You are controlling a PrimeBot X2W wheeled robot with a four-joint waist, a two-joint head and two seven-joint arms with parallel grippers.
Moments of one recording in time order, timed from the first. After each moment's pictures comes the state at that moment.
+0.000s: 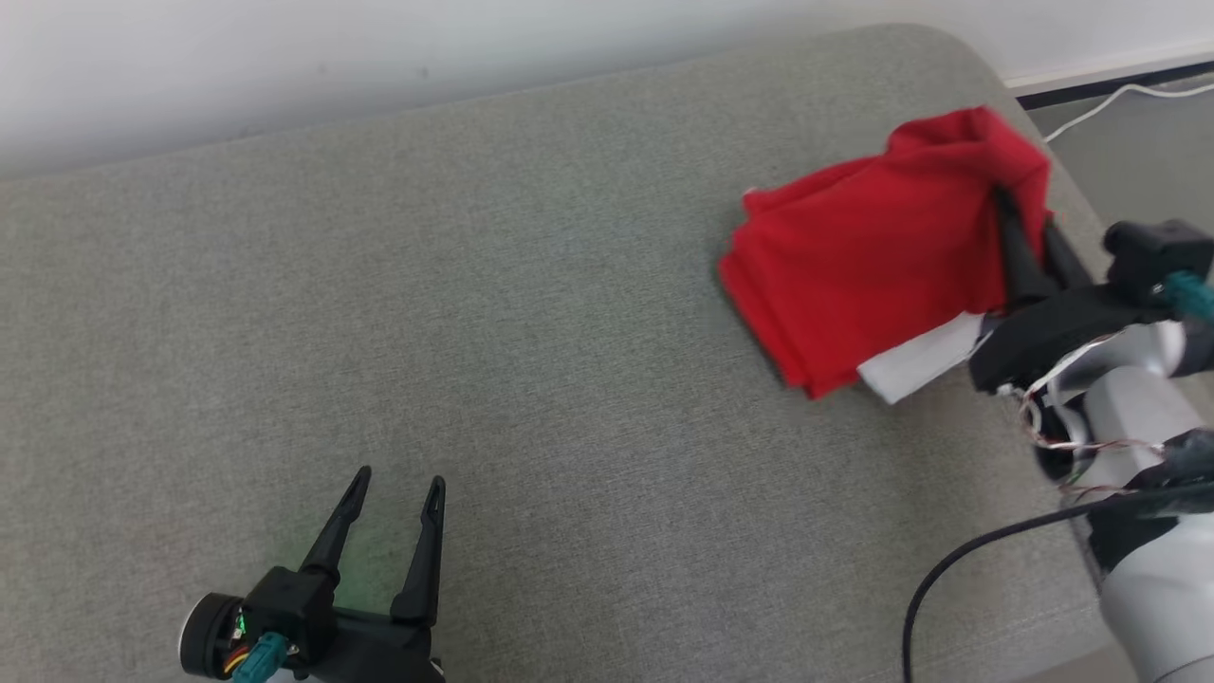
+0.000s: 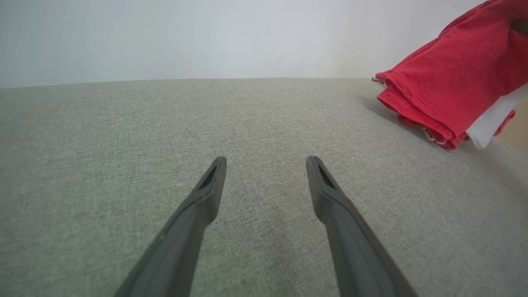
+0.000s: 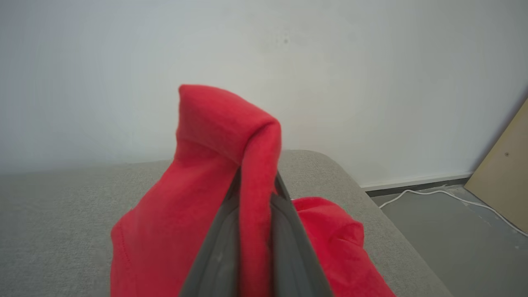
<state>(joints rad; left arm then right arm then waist) -0.23 0.05 -0.14 0.19 -0.07 -0.03 -0.26 -0.78 -0.33 0.34 0.72 0.35 0.13 -0.26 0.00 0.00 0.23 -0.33</state>
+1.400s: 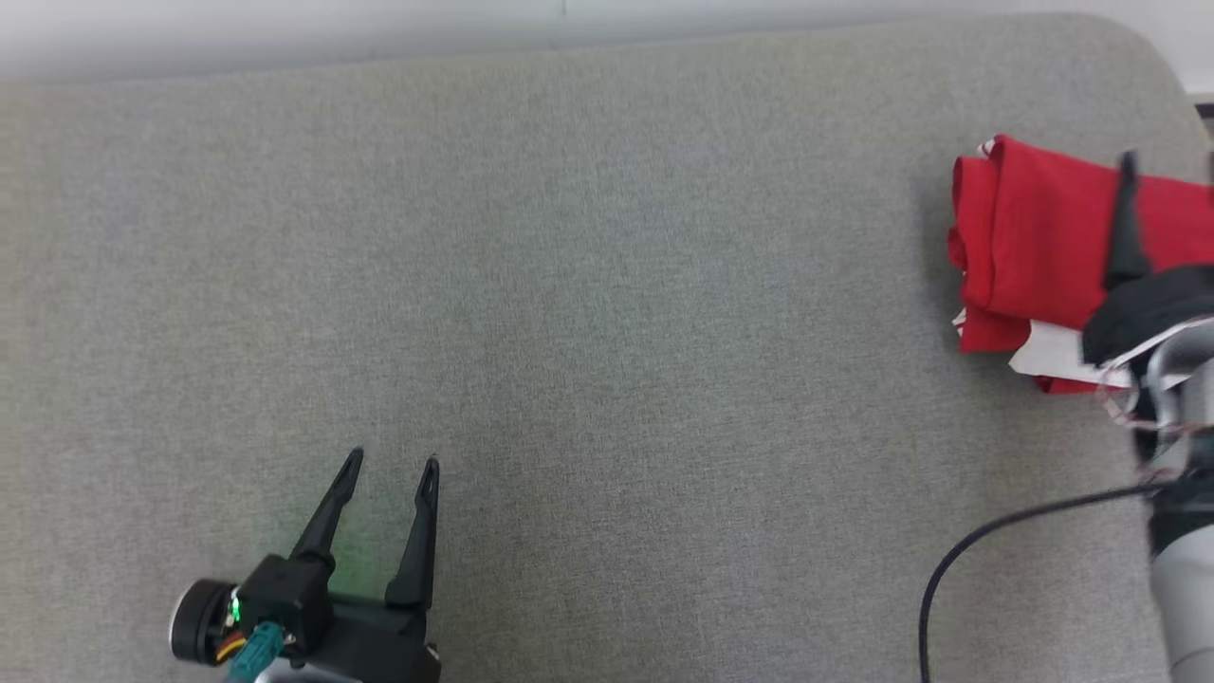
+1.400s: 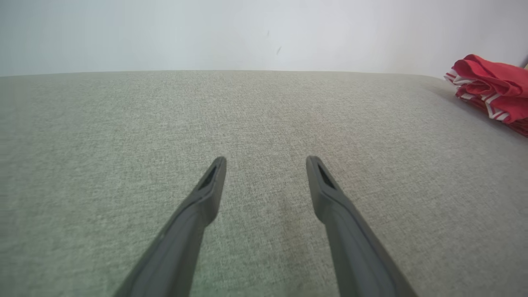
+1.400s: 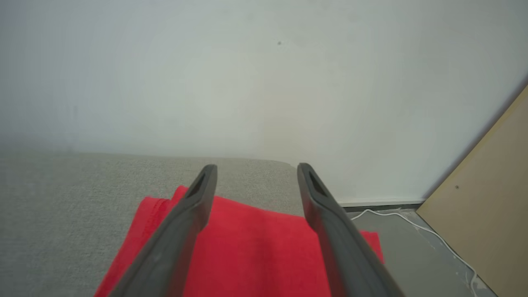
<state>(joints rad) -0.26 0.05 -0.13 0.17 -0.04 -0.02 -0.26 -0.83 -0.32 -0.13 0.75 -0.16 0.13 -0.26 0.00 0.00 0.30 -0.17</state>
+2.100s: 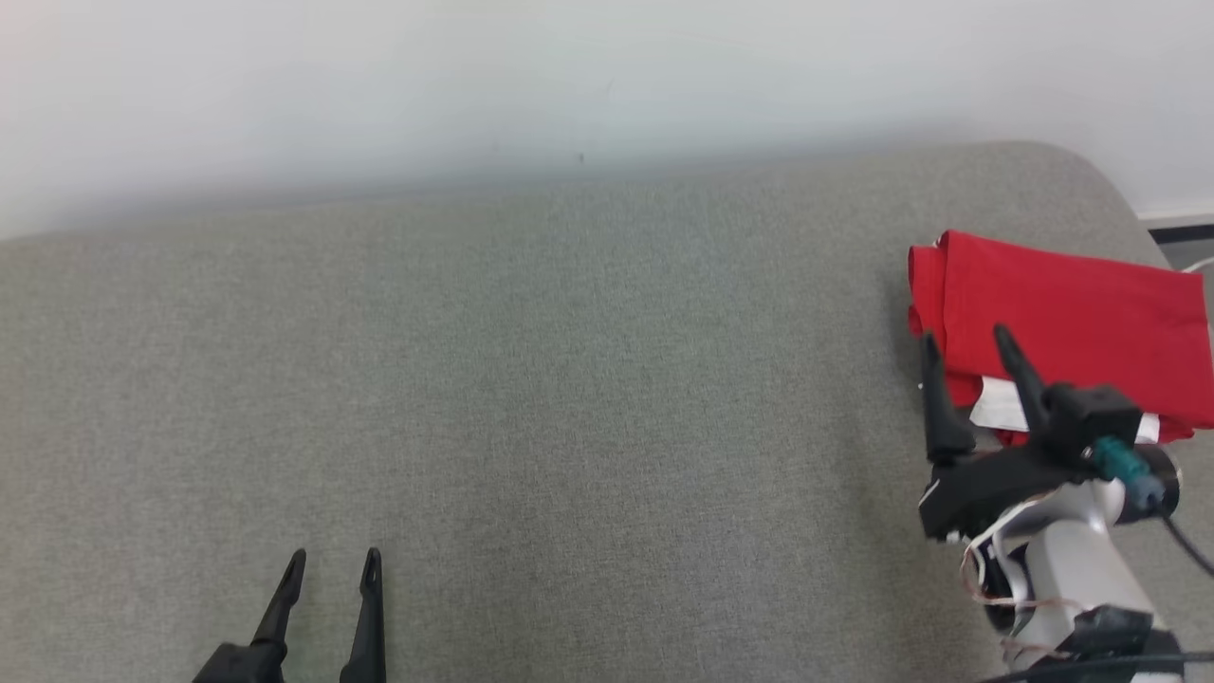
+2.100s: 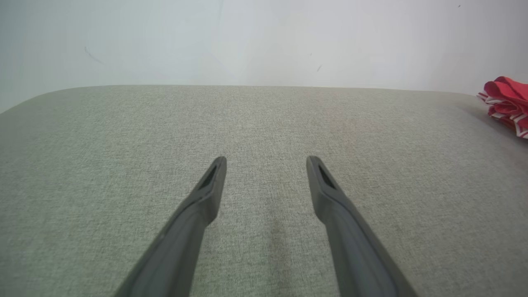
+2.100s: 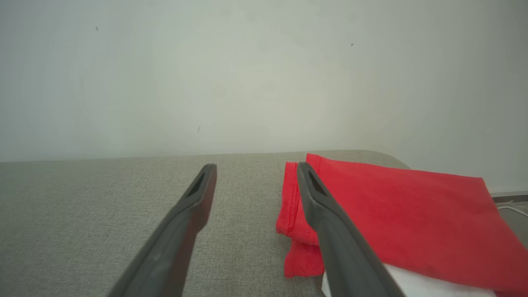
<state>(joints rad) -0.11 0.05 -0.05 0.19 -0.08 0.03 -0.26 -0.48 -0.20 0.16 0.51 0.12 0.13 -0.26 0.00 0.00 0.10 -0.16</state>
